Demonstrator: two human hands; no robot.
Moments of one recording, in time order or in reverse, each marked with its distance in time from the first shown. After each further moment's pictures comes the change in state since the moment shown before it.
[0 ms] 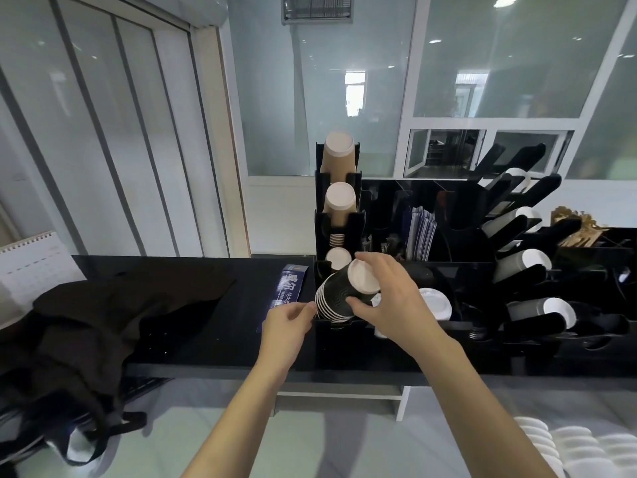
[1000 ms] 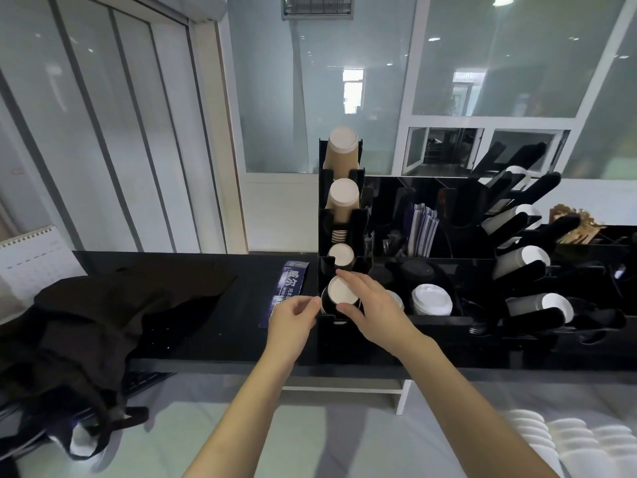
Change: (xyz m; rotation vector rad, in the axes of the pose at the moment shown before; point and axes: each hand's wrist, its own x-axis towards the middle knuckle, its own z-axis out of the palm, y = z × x) left_hand -0.006 0.009 -0.001 -0.072 0.000 -0.069; right_hand -0.004 0.009 0.045 0.001 -0.240 0.091
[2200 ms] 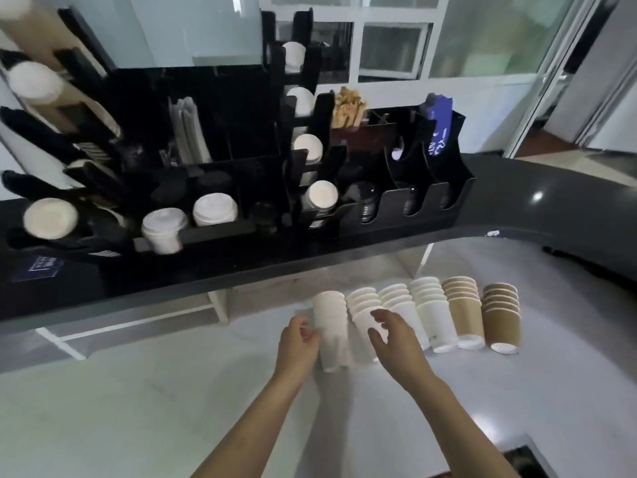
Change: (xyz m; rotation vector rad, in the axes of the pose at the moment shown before) left_hand -0.190 -0.148 0.390 0.418 -0.333 -0.229; right_hand -0.394 0.290 -0.104 0.121 0.142 0.785
